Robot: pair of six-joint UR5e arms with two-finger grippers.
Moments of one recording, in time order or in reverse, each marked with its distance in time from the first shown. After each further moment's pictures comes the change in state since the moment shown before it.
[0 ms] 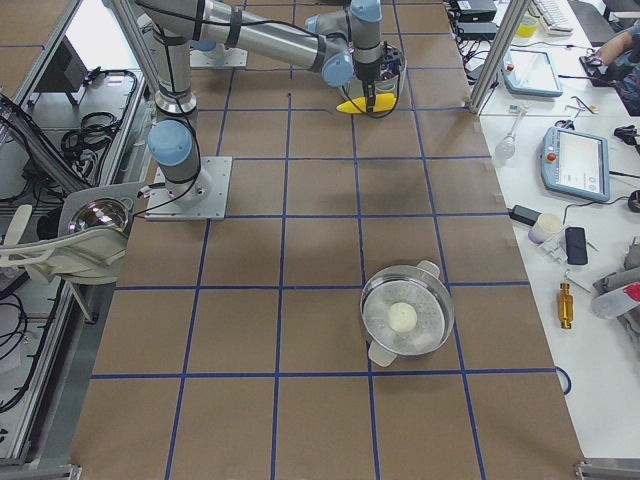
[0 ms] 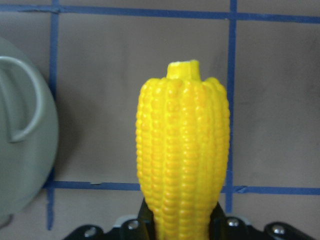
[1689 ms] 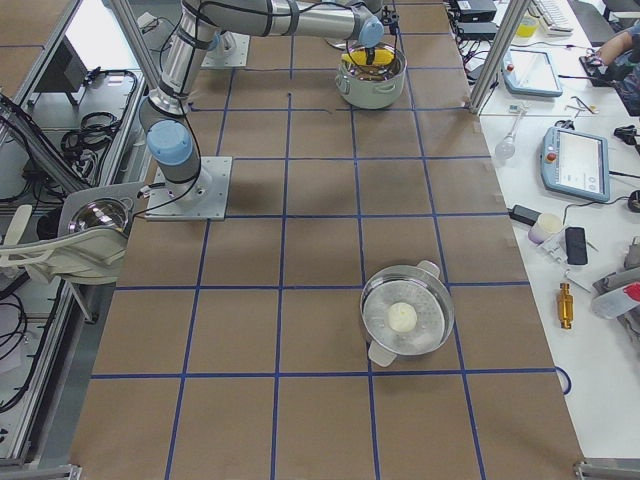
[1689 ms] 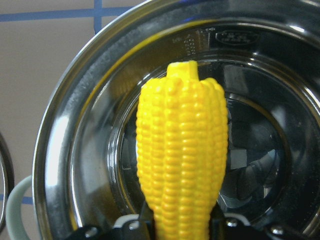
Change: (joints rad) left arm 0.018 0.003 -0.006 0.006 -0.021 0.006; right arm 0.283 0.352 -0.347 -0.025 0.123 0.304
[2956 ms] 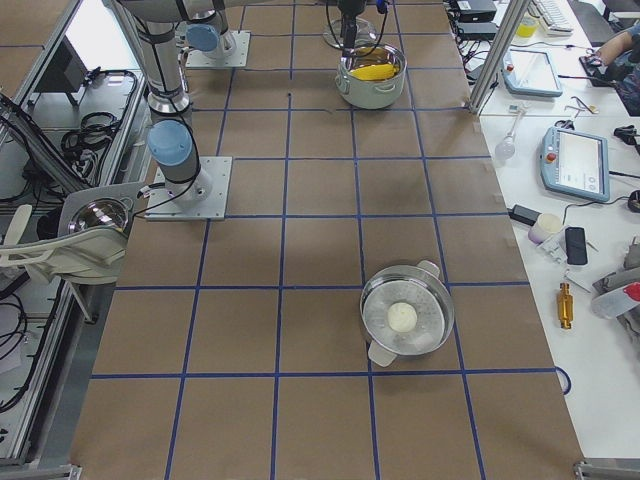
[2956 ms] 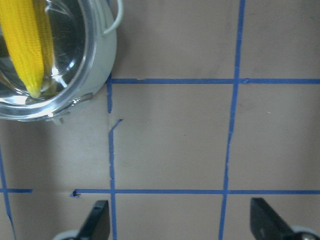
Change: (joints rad) left arm -0.001 0.000 -0.001 0.005 -0.002 0.000; right arm -0.295 -0.534 0.131 0.665 -0.077 -0.272
